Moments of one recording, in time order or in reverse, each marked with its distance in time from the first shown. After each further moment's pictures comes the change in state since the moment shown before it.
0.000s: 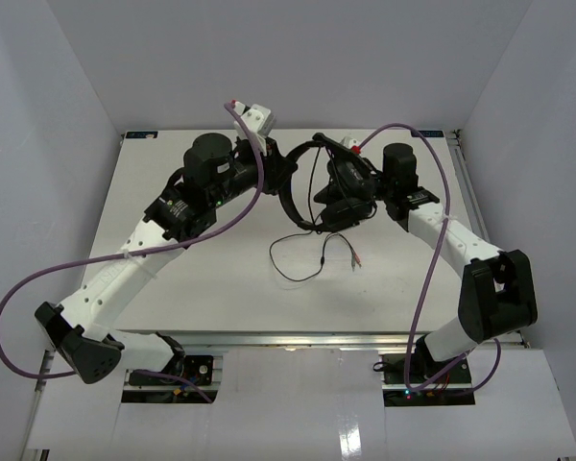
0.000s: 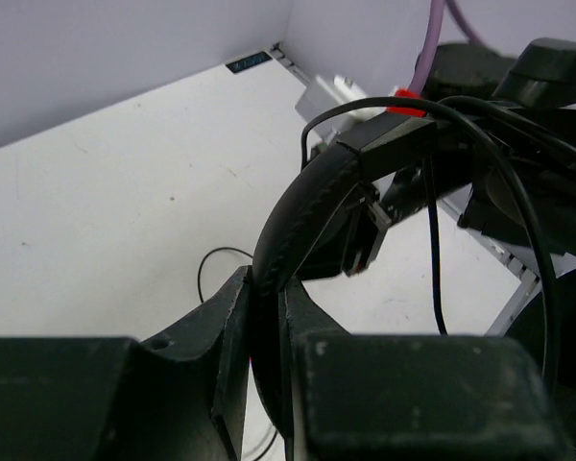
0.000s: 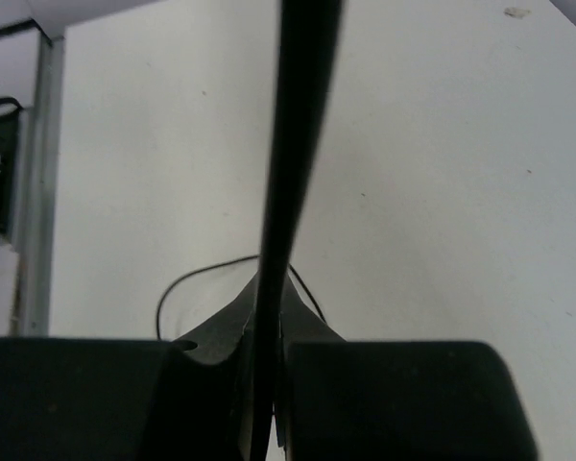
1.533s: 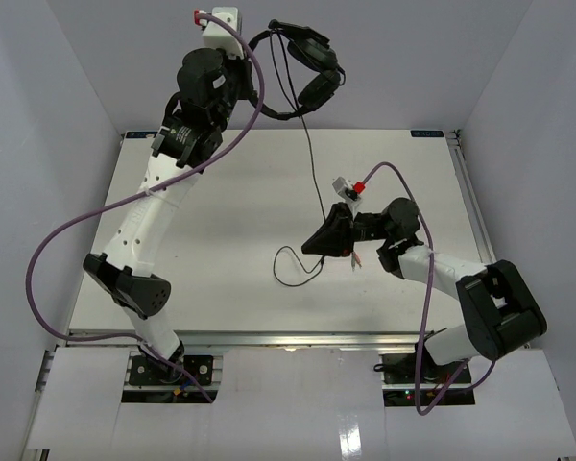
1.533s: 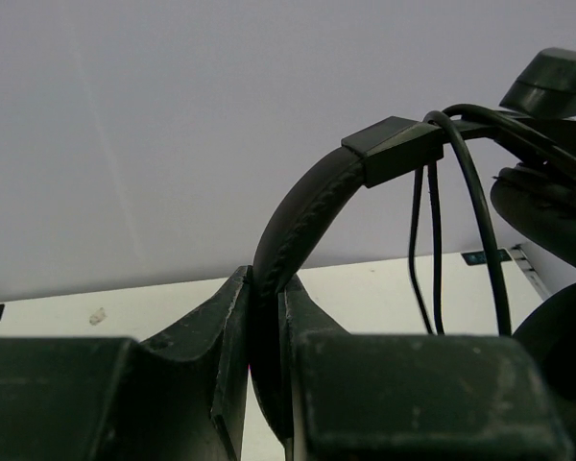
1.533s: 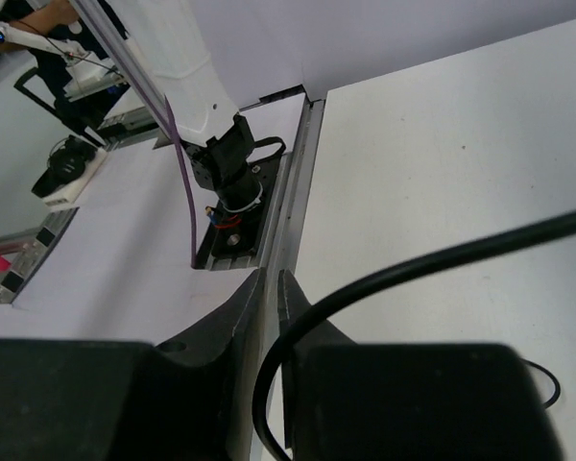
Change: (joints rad) left arm 0.176 0.443 0.727 -0.090 -0.420 0.130; right arm 0.136 -0.075 -0.465 1.050 -0.254 0.877
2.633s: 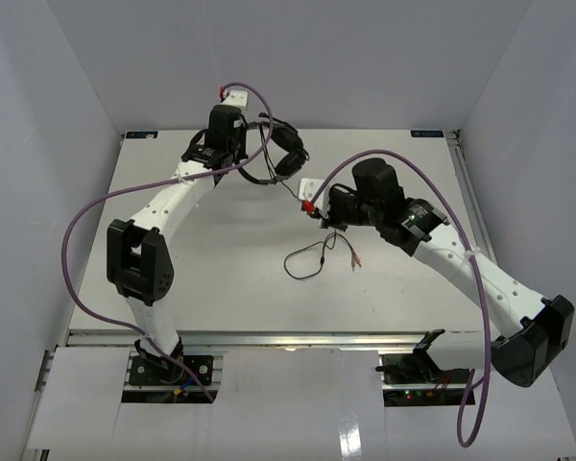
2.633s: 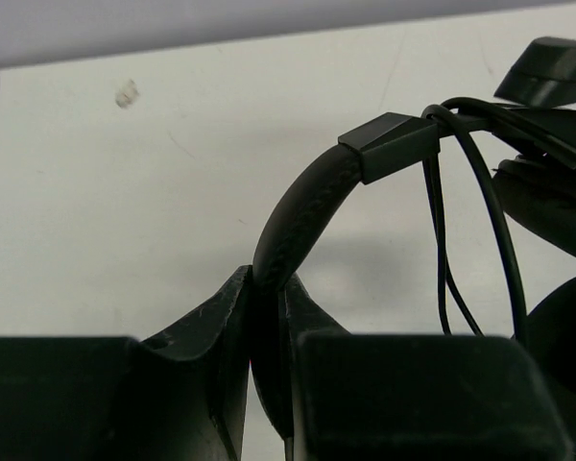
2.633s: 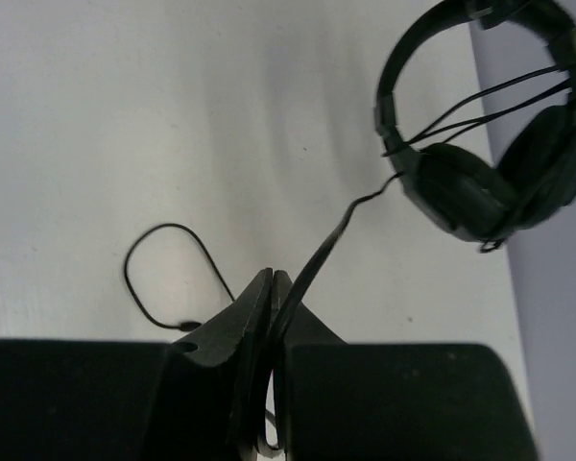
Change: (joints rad) left arm 0.147 0.097 -0.502 0.066 0.009 0.007; right arm 0.234 -0.171 0.615 -1.613 0.824 -1.415
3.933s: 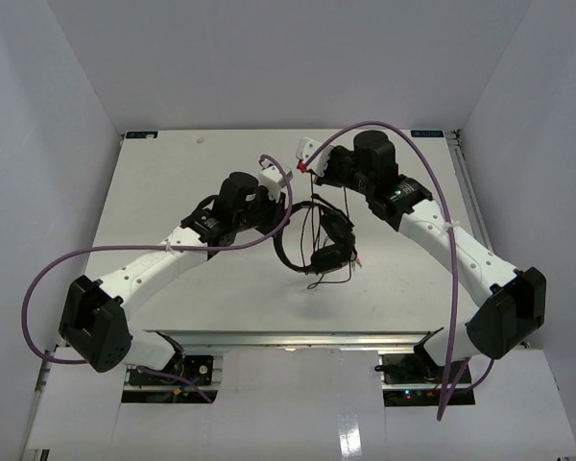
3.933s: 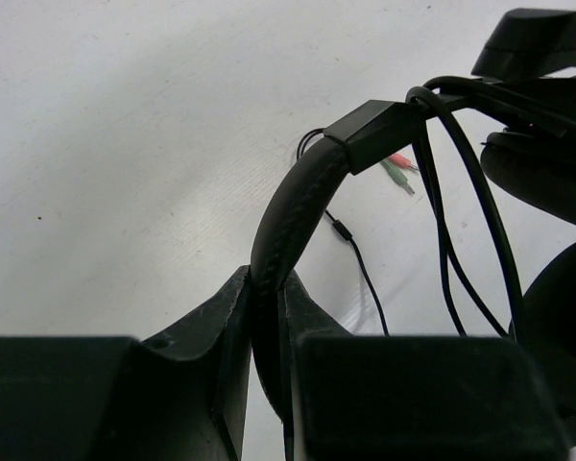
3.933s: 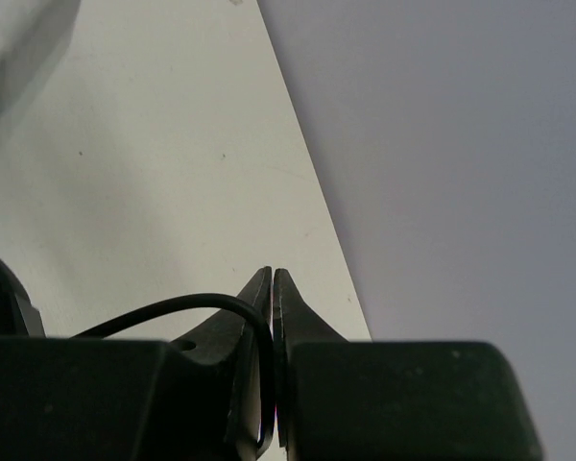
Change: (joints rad) left arm -0.274 -0.458 -0.595 0.097 0.471 -0.043; right arm -0.106 0.159 0.079 0.302 0.214 -0.119
